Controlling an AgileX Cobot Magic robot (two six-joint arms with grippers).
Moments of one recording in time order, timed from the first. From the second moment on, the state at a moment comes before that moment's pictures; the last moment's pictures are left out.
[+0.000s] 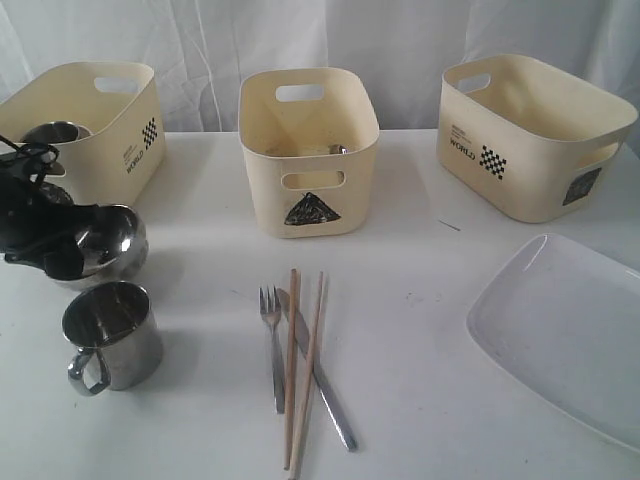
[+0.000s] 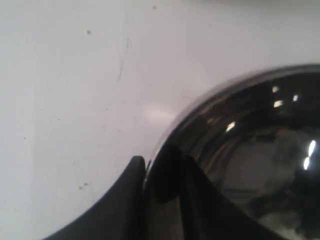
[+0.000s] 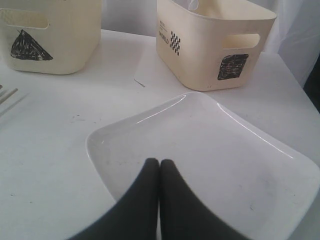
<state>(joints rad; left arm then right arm) 0.01 1.97 -1.30 -0.31 0.71 0.15 -0.05 0.01 0.00 0.09 0.36 -0.15</state>
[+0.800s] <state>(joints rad) 0.01 1.51 -1.47 -0.27 0.52 0.36 -0.05 0.01 0.00 0.09 0.36 -0.14</state>
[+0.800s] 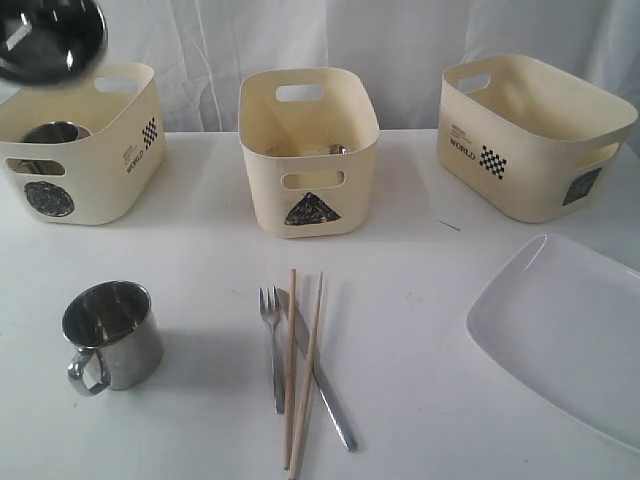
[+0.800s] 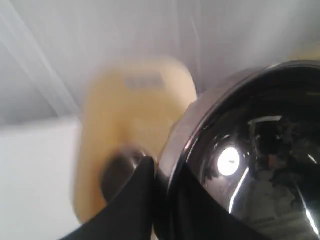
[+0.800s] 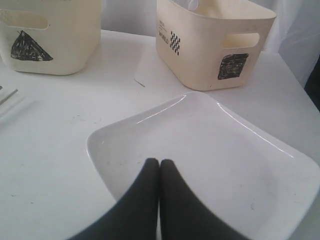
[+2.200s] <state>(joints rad) 0.01 1.64 -1.47 -0.12 0.22 0.29 -0.05 0.01 0.00 0.09 0.36 -0.14</state>
